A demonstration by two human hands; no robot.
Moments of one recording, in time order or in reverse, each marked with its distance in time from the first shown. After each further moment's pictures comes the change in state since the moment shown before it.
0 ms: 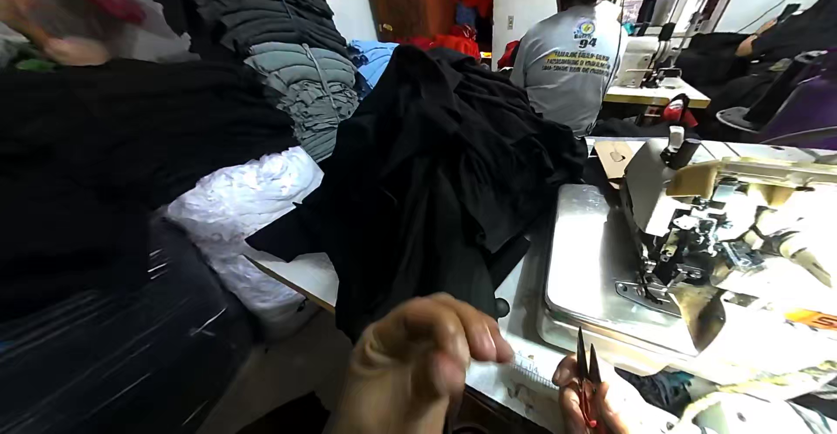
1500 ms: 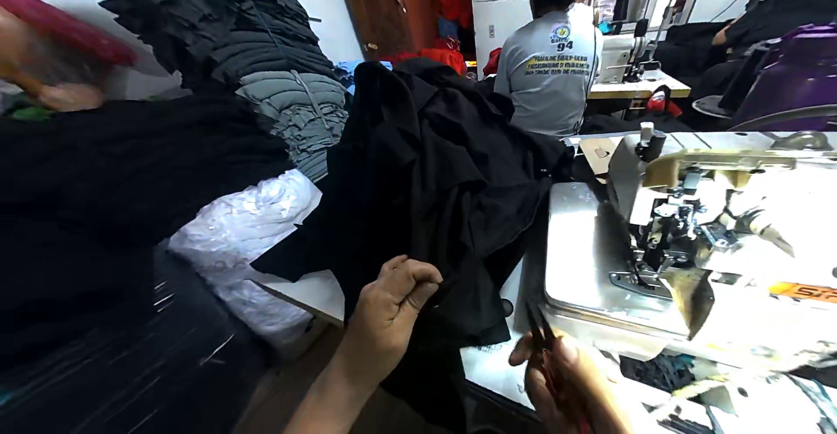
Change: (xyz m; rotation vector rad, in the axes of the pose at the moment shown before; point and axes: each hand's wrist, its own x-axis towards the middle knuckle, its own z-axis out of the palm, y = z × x) left_hand 0.021 -0.015 -0.095 1.101 -0.164 0.160; right_hand 0.030 -0.024 0.041 0.016 -0.040 0.122
